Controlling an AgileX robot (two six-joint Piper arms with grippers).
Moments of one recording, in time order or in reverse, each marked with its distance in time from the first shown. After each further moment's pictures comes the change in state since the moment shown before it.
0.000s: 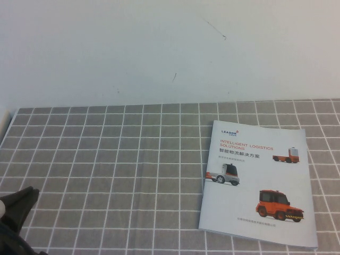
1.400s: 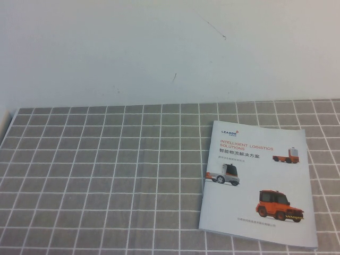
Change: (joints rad) right arm 0.000 -0.001 0.000 0.006 0.026 0.000; left arm 0.174 -0.584 0.345 0.177 0.205 -0.289
